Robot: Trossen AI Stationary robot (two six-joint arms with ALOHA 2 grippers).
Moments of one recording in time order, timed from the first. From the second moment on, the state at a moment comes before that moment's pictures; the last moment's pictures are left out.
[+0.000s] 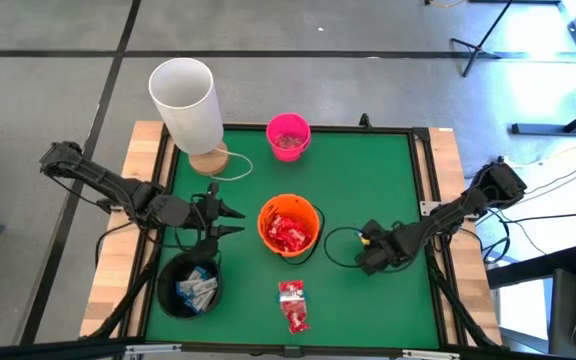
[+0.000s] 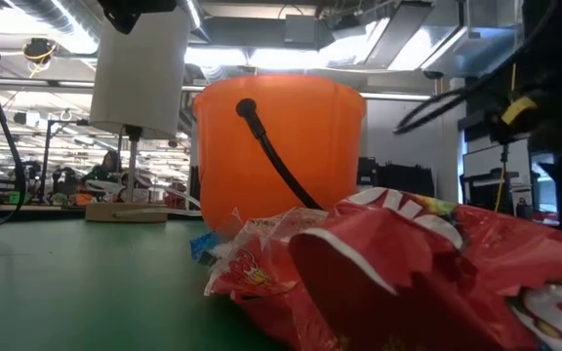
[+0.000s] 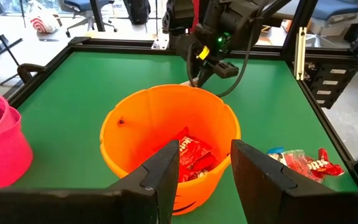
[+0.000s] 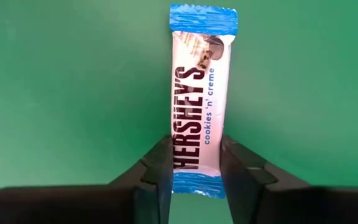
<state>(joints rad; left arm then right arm) -0.40 0.94 0.75 -0.23 -0.43 -0.24 0.53 1.50 0.74 -0.82 0.20 1.38</state>
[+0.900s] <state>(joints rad) -0.40 0.94 0.75 -0.23 -0.42 -0.26 0.55 1.50 1.17 -0.70 0.30 0.87</state>
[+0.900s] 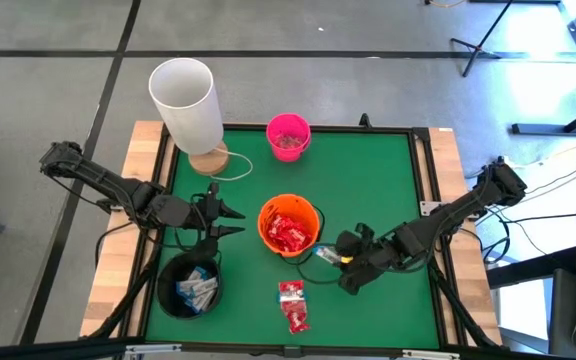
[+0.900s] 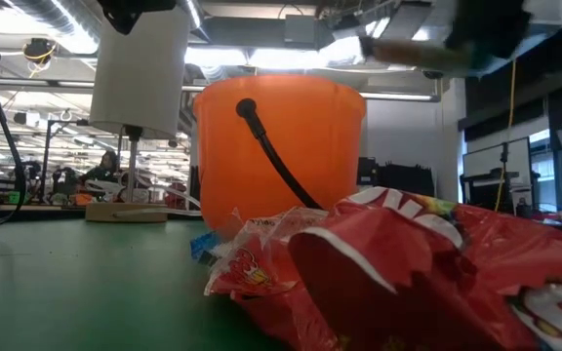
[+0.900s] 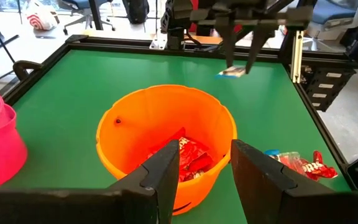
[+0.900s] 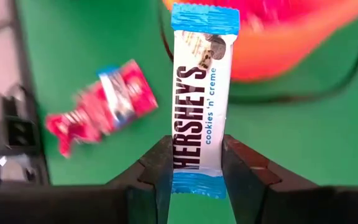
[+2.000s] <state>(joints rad) -0.51 1.07 0.75 0.22 -0.31 0.02 0.39 1.71 1.18 0.30 0.11 0.35</state>
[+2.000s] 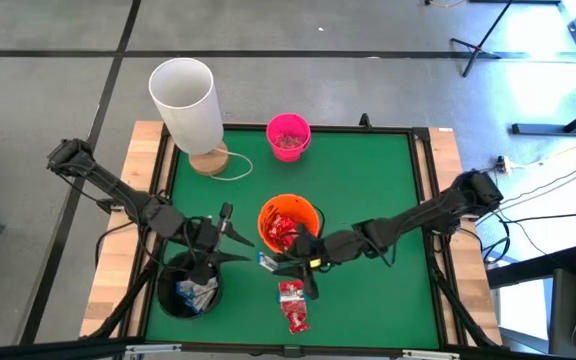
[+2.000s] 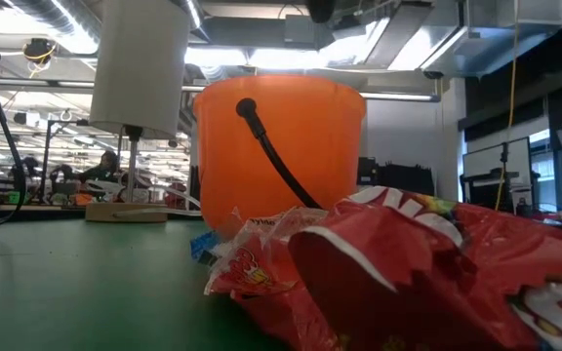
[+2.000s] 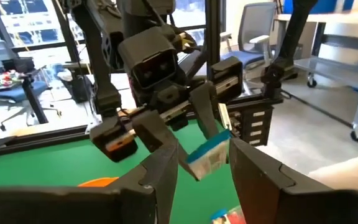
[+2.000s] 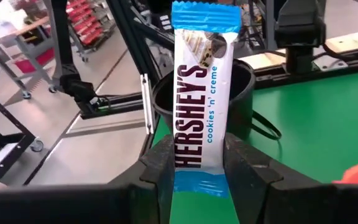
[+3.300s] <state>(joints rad) -0.49 1.19 0.75 0.28 -0.22 0.06 0.37 1.74 1.18 0.34 0.06 0.37</state>
